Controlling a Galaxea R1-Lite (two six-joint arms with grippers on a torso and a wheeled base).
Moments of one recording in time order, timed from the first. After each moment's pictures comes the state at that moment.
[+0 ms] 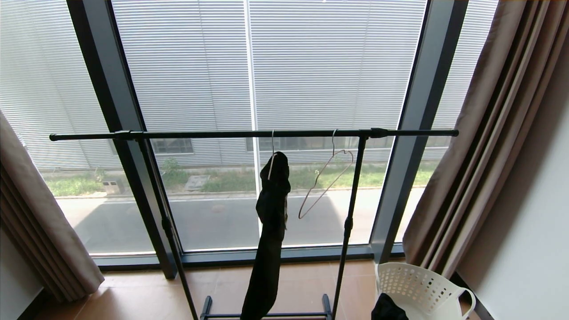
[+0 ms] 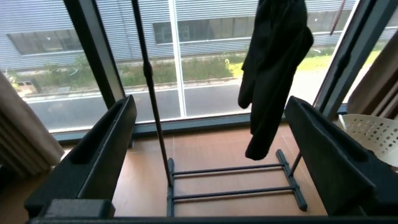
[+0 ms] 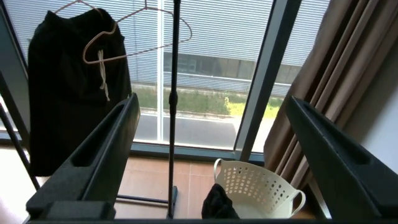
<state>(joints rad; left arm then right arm) -0.01 0.08 -0.01 0.03 -0.08 0.06 0.00 0.00 0.00 -0.02 0.08 -0.05</state>
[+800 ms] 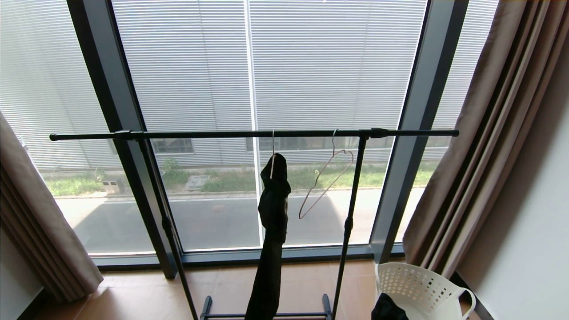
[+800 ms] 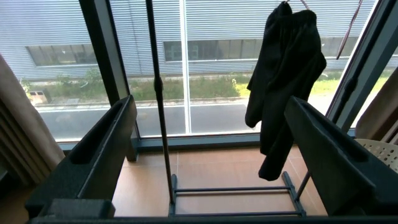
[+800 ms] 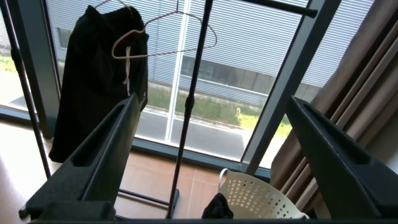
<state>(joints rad) 0.00 0.00 -0.01 0.03 0.01 0.03 0.00 0.00 0.00 -0.03 0.18 -0.09</state>
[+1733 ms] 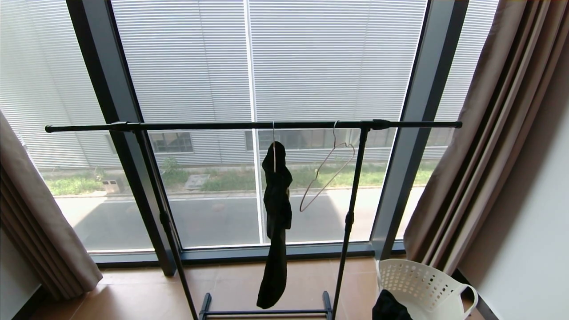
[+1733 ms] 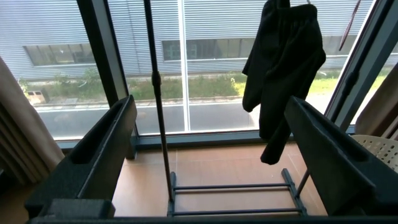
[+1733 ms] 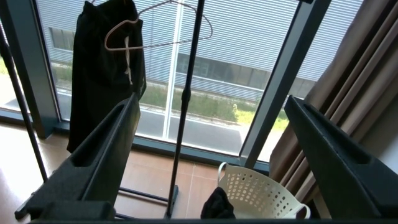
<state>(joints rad) 0.00 0.00 -0.01 0.03 0.00 0.03 0.00 0.00 0.00 -0.02 0.16 -0.09</state>
